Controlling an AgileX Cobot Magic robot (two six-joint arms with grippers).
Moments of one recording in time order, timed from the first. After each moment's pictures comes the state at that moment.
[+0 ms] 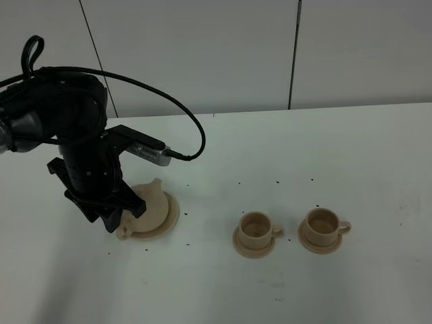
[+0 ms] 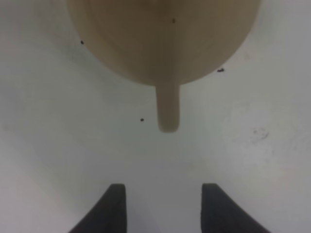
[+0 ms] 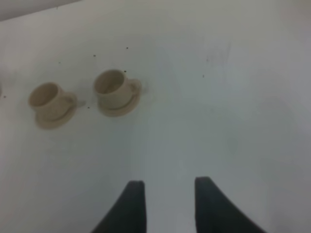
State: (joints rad) left arm -0.30 2.00 -1.54 0.13 1.19 0.21; right arm 0.04 -0.01 -0.48 0.18 1.06 0.05
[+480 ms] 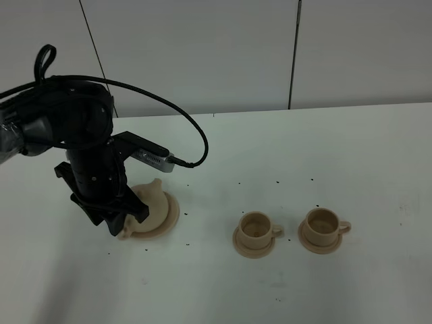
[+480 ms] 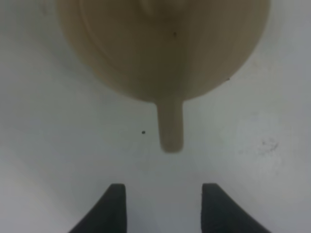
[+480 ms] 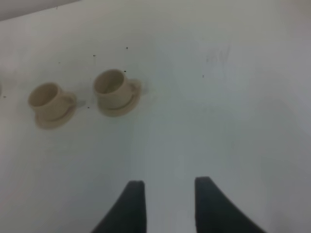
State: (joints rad) left arm -0.30 2.05 -1.54 0.14 1.15 0.23; right arm 0.04 -0.01 -0.48 0.18 1.06 0.05
